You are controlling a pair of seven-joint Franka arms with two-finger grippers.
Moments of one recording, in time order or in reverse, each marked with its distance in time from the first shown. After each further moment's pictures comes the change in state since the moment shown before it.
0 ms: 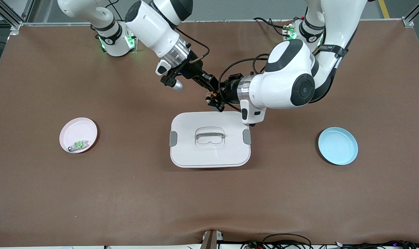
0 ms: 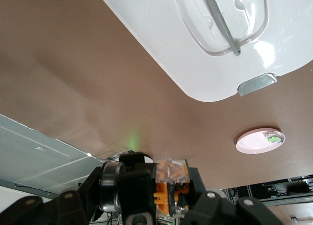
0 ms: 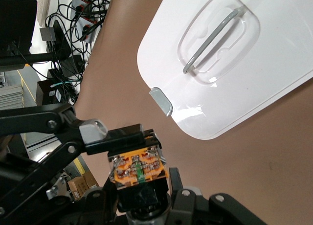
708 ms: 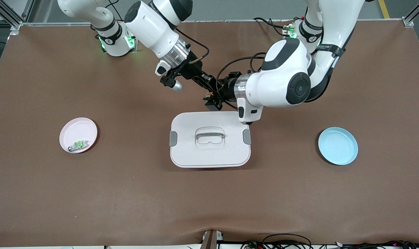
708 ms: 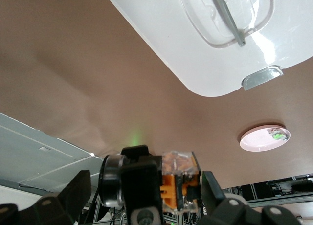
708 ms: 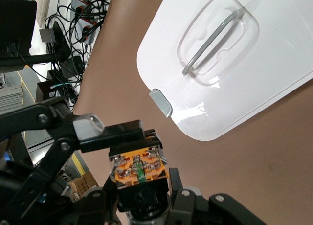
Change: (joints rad) left arm -0.019 0.002 -0.001 0.003 0.000 0.001 -0.001; right arm -0.001 0.000 -0.004 0.001 0.000 -0.002 0.001
